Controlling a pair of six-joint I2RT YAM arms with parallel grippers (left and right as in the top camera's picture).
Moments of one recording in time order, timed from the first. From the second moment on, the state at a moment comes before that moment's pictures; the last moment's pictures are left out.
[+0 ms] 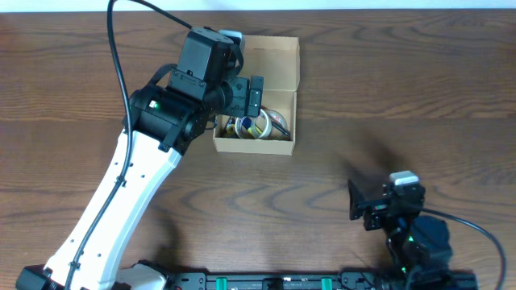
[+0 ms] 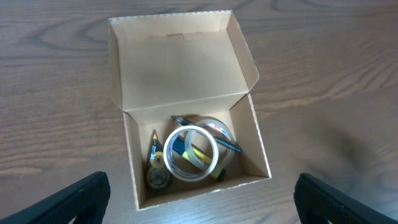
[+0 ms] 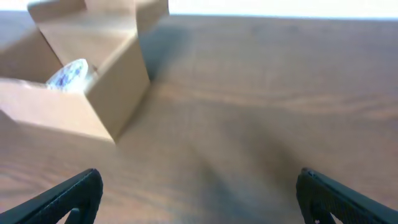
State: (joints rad) left arm -0.47 1.49 1.61 -0.95 0.01 -0.25; right arm 0.21 0.10 0.26 -0.52 0.00 0.08
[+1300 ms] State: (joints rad) left arm -0.02 1.88 1.61 -0.63 0.19 -0.48; right arm 0.02 1.53 0.95 0.07 -0.10 0.40
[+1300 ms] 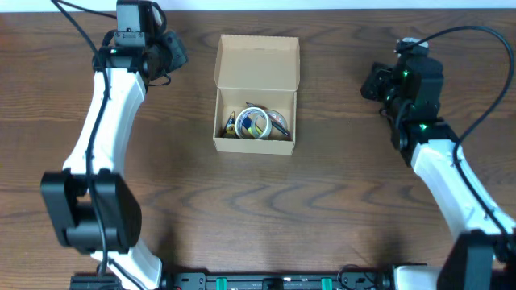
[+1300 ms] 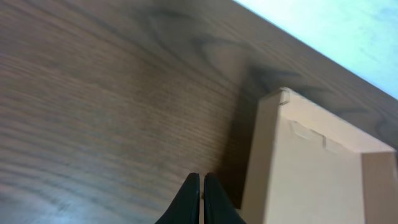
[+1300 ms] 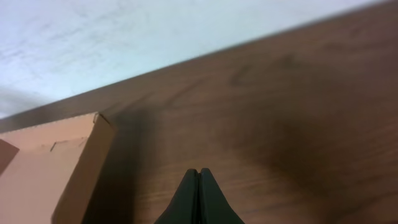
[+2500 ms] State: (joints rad) left arm -0.06 2.22 1.61 -0.34 0.64 -0.67; right arm 0.15 2.20 1.26 0.35 -0.52 0.86
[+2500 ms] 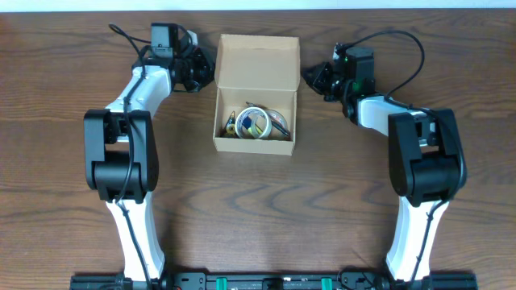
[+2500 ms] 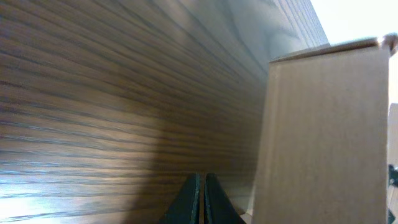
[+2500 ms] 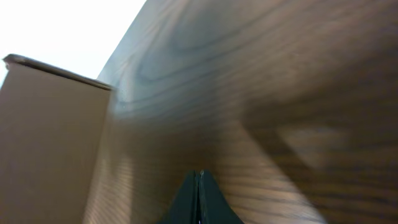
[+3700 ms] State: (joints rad) left arm -0.04 2.22 1.74 -0.60 0.93 -0.38; right arm 0.16 2.01 1.26 0.33 -0.70 0.62
